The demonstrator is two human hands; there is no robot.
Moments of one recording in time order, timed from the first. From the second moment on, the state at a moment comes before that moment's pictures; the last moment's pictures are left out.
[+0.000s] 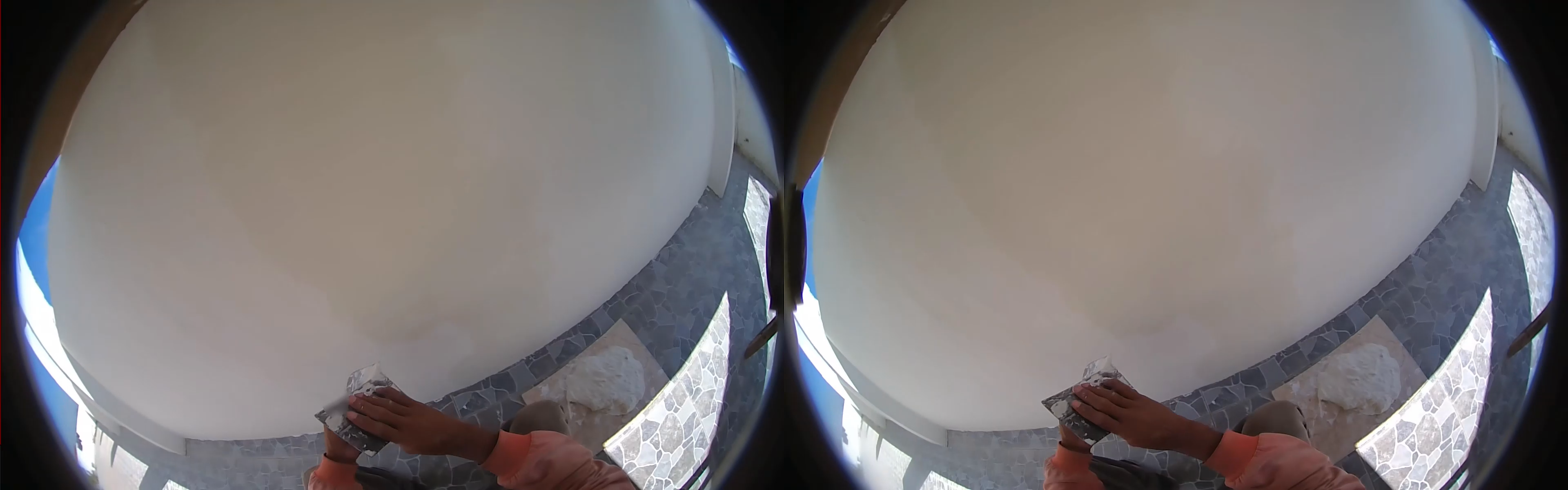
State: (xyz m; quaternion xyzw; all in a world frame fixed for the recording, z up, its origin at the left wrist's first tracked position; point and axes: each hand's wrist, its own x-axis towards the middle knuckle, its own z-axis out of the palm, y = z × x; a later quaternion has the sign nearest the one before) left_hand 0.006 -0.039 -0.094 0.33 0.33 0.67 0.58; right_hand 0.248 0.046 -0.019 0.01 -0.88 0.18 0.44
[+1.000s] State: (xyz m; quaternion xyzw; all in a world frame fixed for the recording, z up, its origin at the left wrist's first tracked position) left_hand 0.025 -0.053 0.015 0.16 0.46 0.71 0.51; right_hand 0.247 0.084 -0.045 -0.04 -0.90 0.17 0.40
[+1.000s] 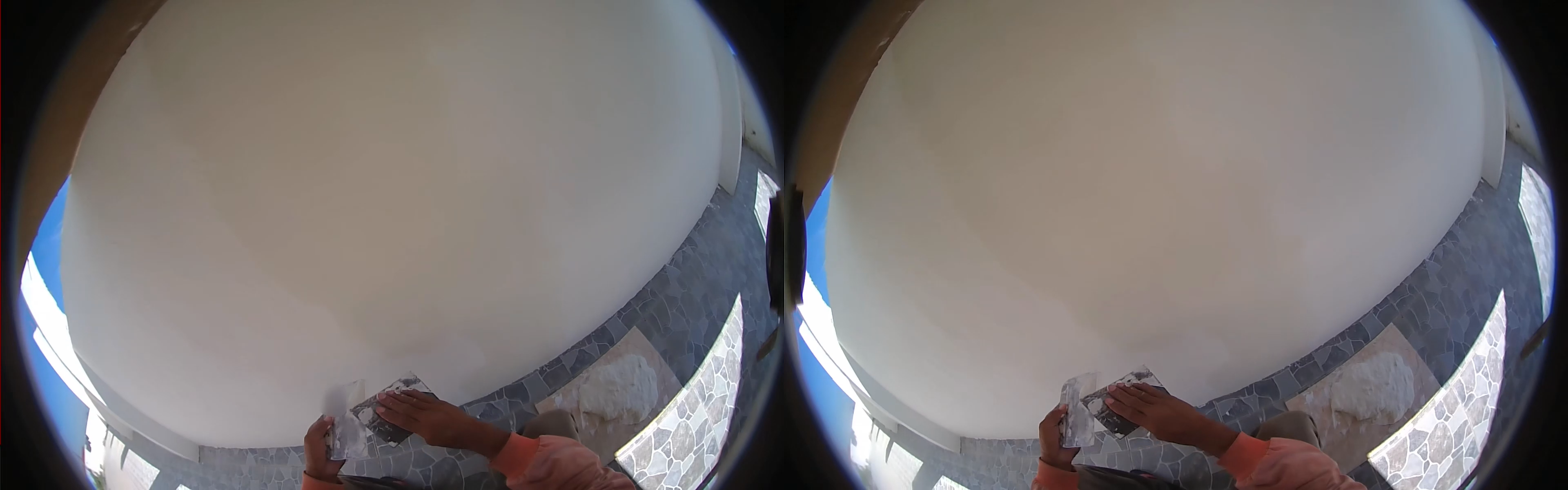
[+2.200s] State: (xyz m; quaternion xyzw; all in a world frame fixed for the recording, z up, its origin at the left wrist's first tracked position) left_hand 0.064 -0.006 0.123 0.36 0.41 0.78 0.29; right_hand 0.224 0.092 -0.046 -0.31 -0.72 0.47 0.41
